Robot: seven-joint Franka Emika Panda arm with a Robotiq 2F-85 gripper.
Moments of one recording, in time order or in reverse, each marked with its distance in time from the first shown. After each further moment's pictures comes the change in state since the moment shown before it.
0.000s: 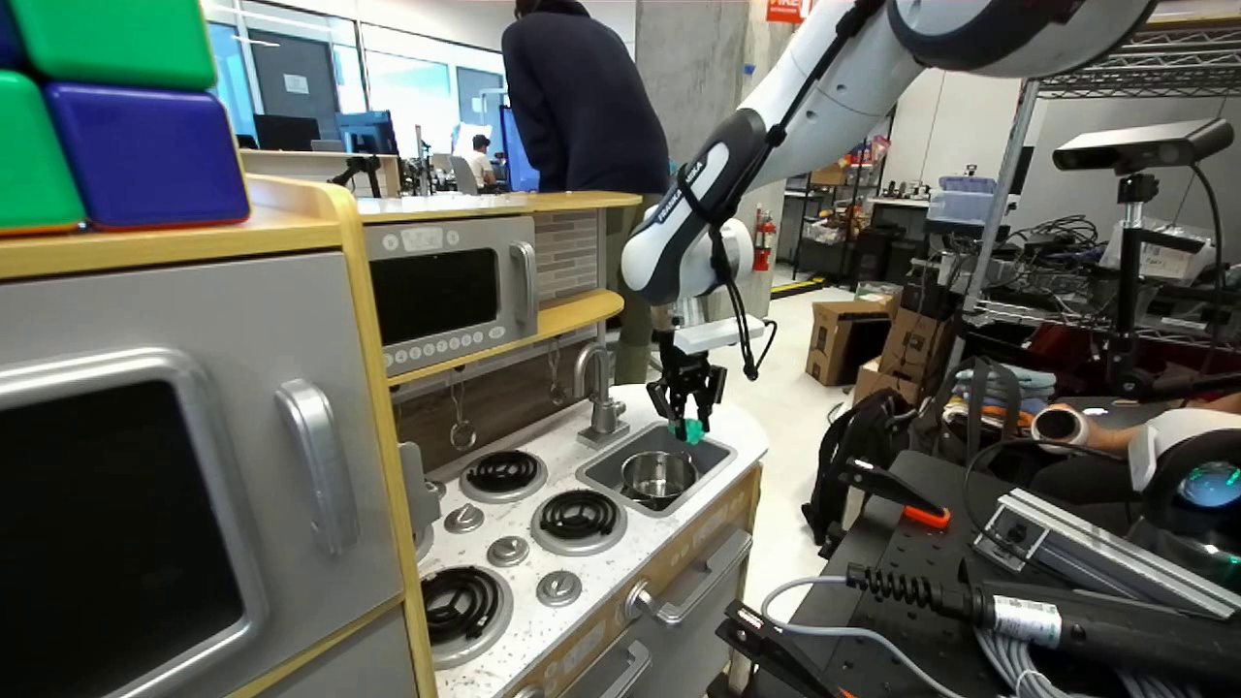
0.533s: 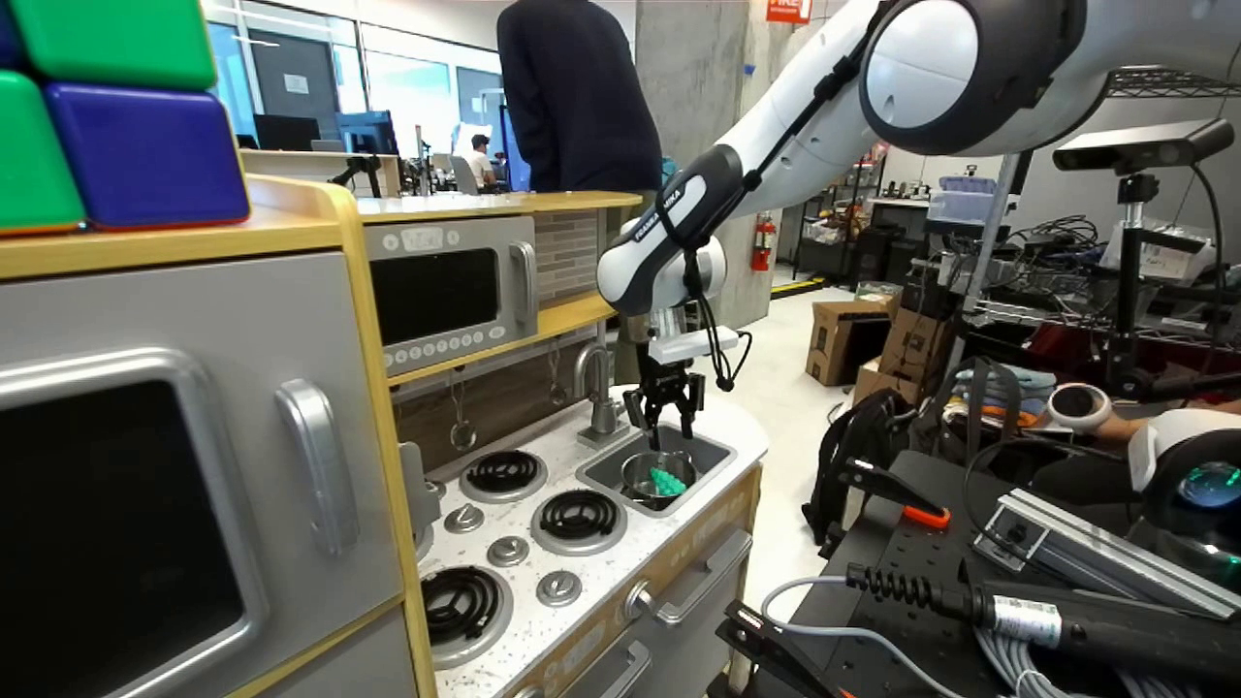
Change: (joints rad) arm 0.003 0.164 0.029 0.265 0.000 -0.133 0.024
